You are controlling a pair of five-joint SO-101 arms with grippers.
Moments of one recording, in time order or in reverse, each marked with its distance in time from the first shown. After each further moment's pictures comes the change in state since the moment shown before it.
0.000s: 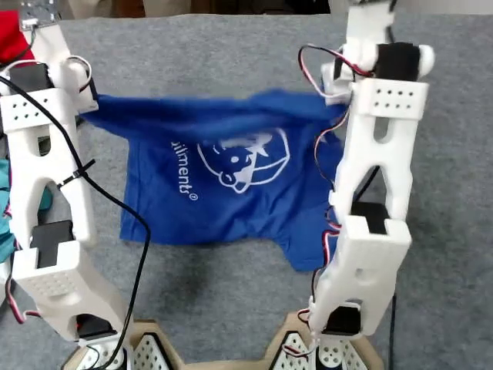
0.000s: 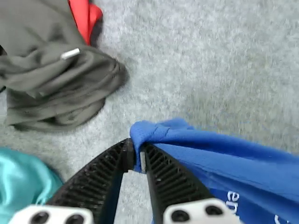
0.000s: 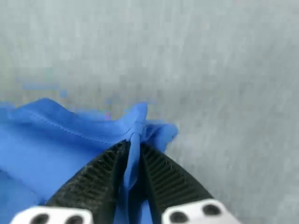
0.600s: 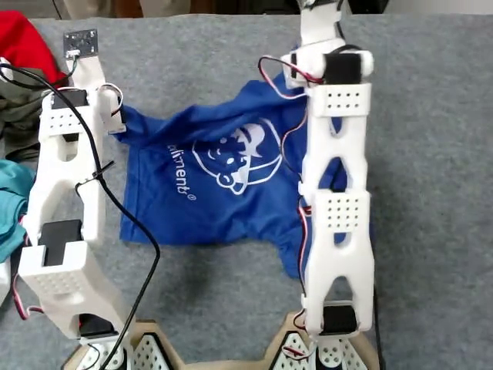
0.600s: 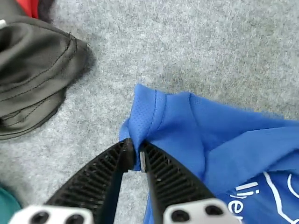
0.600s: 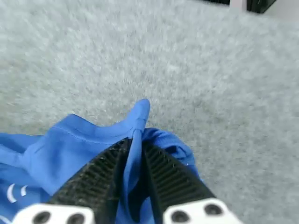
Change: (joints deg) left arm 4.0 0.0 21.1 -20.1 -0.1; right arm -8.0 26.5 -40.2 -6.0 -2.4
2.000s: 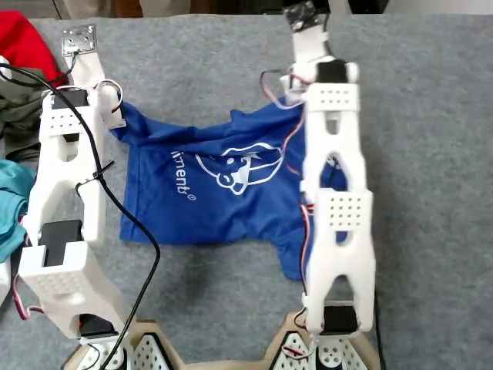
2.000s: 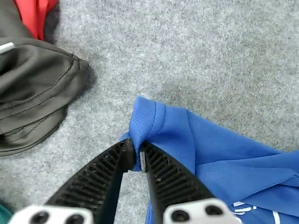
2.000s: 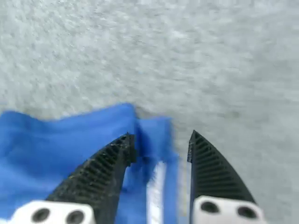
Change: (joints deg) left arm 0.5 0.0 1.5 -5.3 0.1; right arm 0.6 6.1 27.1 -24.3 3.9
